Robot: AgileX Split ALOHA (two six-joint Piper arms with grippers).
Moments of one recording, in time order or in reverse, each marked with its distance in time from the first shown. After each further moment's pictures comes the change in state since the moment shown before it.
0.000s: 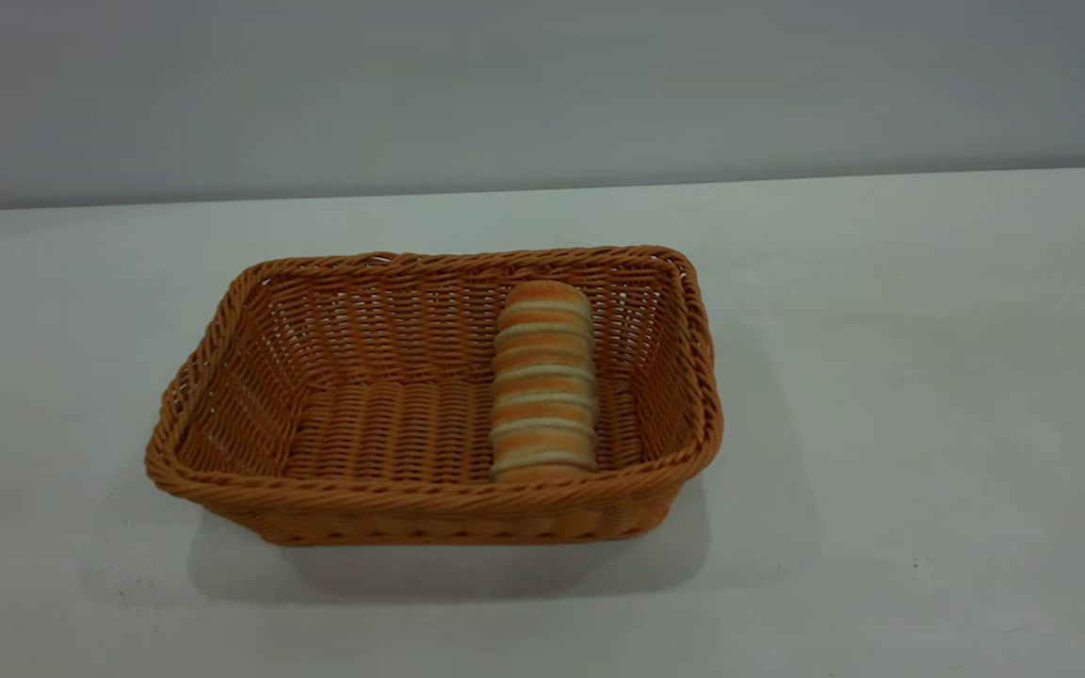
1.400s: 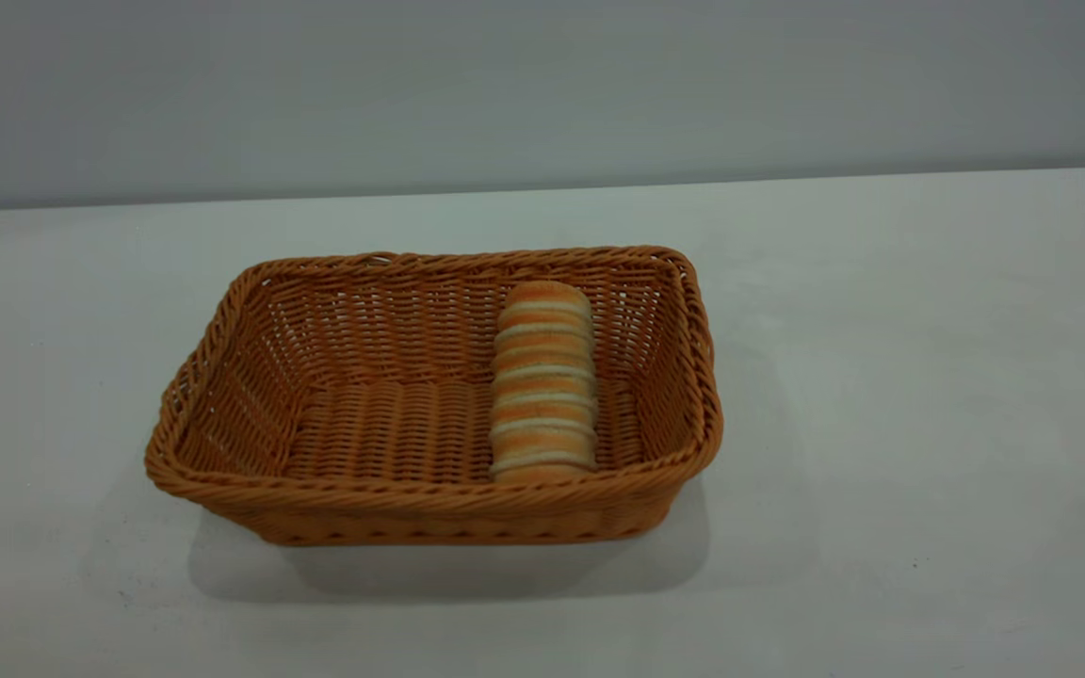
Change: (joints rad) left arm 0.000 -0.260 0.498 -0.127 -0.007 0.001; right arm 0.000 -0.633 0.673 -0.043 -0.097 -0.095
